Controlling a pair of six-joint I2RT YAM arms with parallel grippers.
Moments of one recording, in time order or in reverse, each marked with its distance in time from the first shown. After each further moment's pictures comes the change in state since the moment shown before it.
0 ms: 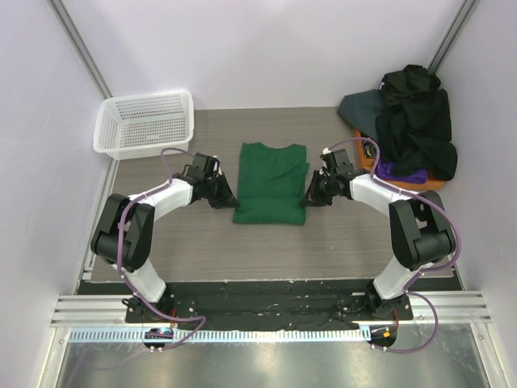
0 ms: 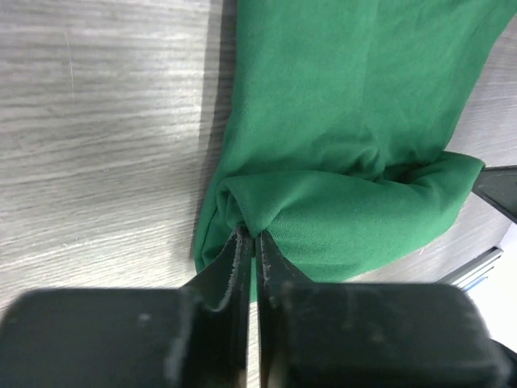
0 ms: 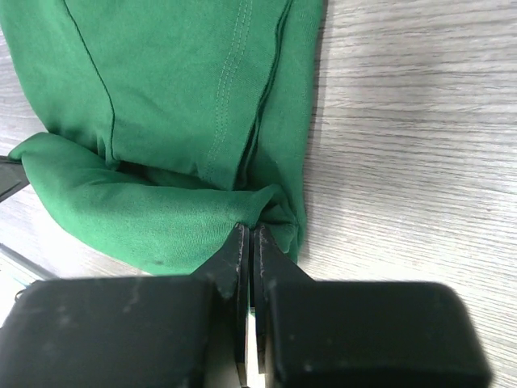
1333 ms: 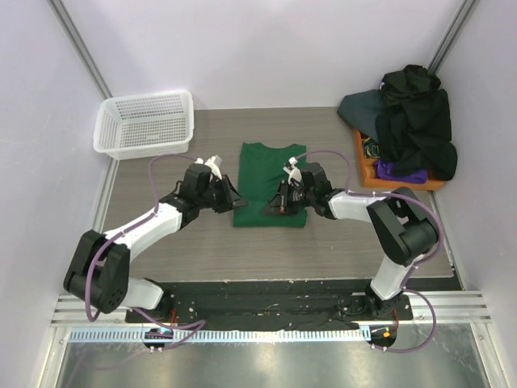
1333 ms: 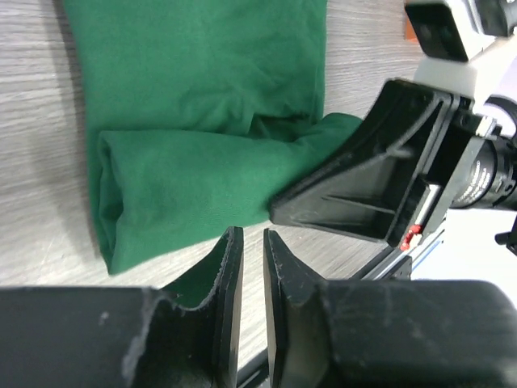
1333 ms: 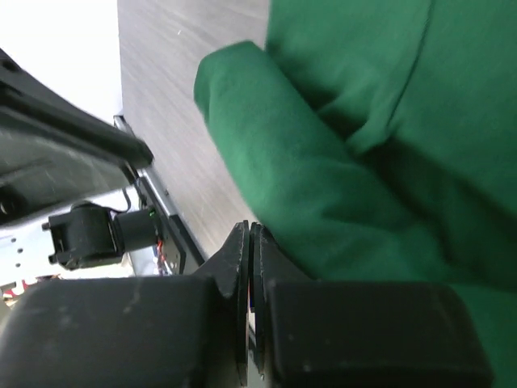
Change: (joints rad) left arm -0.092 -0.320 -0.221 0.233 0.021 -0.064; right arm 0.213 0.067 -0.154 0.586 -0.343 0.192
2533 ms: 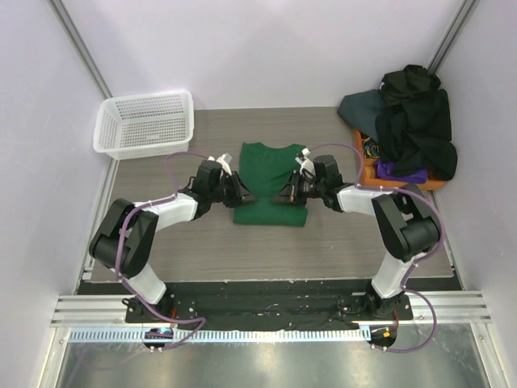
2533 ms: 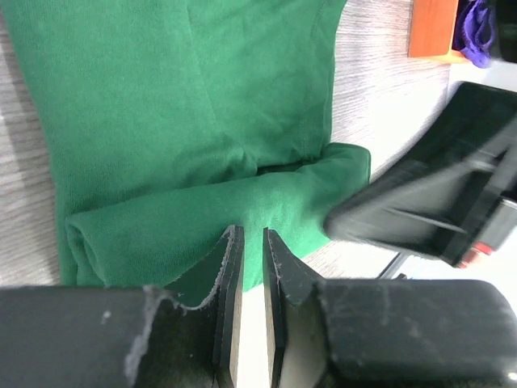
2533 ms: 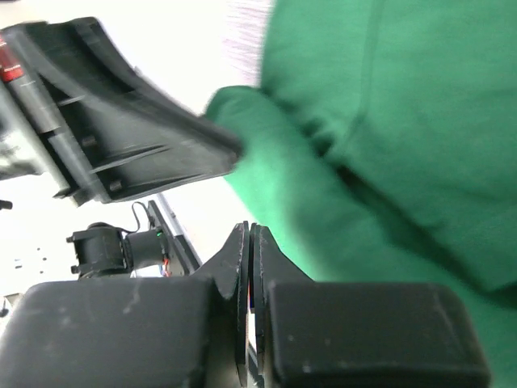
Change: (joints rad) left arm -0.002 0.277 0.059 0.227 0.057 -0.043; right arm -0.111 -0.004 0.029 0.000 -0.050 -0.026
